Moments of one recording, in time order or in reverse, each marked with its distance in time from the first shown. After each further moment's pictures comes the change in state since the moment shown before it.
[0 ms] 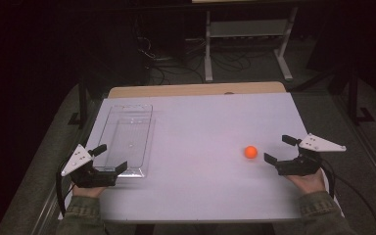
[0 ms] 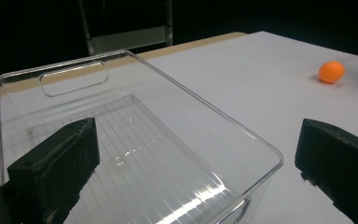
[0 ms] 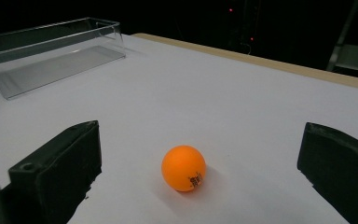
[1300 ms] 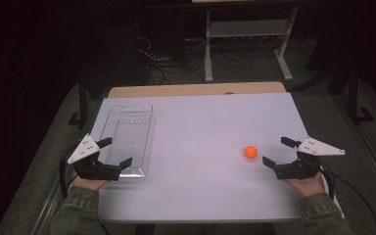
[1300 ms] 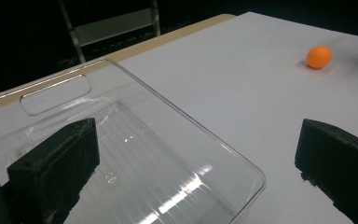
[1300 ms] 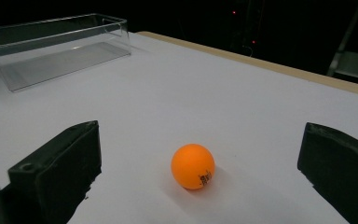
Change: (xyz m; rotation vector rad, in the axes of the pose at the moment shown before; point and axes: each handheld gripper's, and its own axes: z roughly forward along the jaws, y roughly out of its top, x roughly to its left) left arm -0.009 0.039 0.013 0.122 -0.057 0.096; right arm 0.011 -0.001 -0.003 -0.001 0.003 -0.041
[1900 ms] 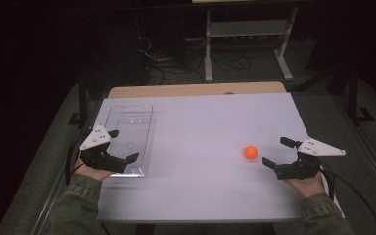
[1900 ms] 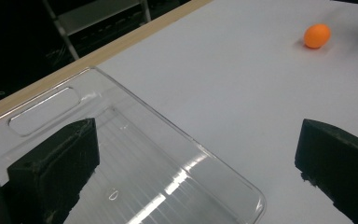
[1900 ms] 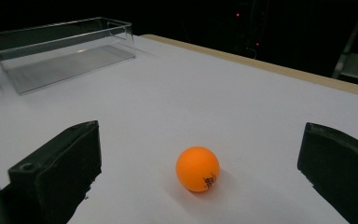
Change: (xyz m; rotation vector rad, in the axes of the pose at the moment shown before) left arm -0.001 0.032 0.017 0.107 -0.034 0.088; right arm 0.001 0.000 0.000 -0.011 0.017 0.005
